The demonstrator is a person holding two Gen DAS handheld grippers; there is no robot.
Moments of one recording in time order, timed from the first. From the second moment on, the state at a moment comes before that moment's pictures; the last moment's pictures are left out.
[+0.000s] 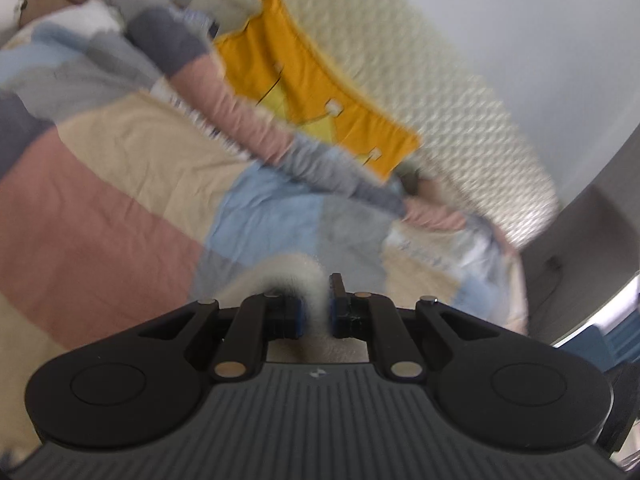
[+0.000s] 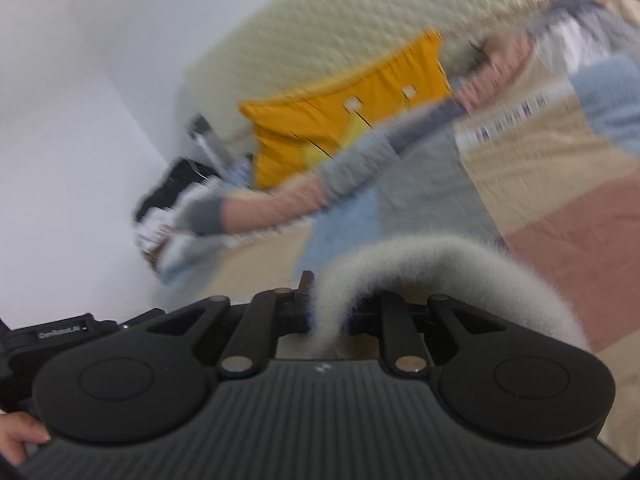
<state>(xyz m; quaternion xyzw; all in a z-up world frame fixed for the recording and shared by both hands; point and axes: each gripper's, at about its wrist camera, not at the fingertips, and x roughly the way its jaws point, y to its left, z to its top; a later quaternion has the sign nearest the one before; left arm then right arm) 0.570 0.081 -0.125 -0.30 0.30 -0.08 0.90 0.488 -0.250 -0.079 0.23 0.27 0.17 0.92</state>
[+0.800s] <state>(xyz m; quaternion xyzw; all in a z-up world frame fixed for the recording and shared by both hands) 0.601 0.068 -0.164 -0.22 0.40 -0.05 0.89 0.529 -0.233 -0.154 0.26 0.37 0.15 0.88</state>
